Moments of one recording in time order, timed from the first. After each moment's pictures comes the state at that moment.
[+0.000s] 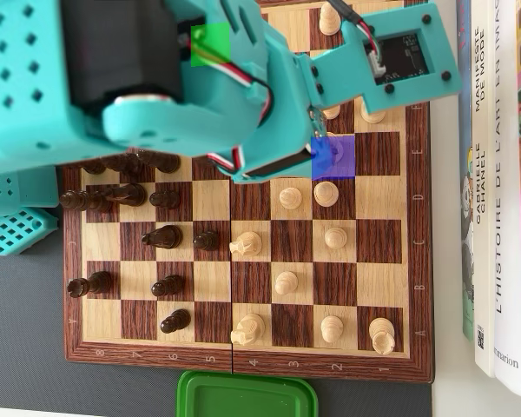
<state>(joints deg) -7.5 69.5 68.0 73.5 82.7</state>
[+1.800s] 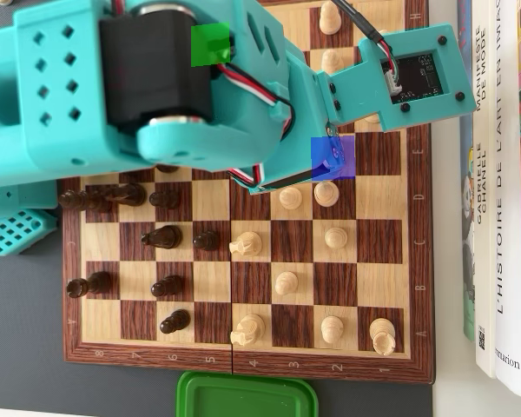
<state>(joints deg) -6.4 65.9 64.4 73.5 82.7</state>
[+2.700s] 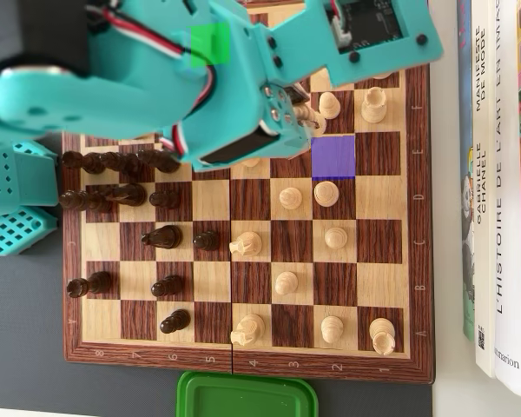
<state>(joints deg) -9.0 82.5 75.5 73.6 82.9</state>
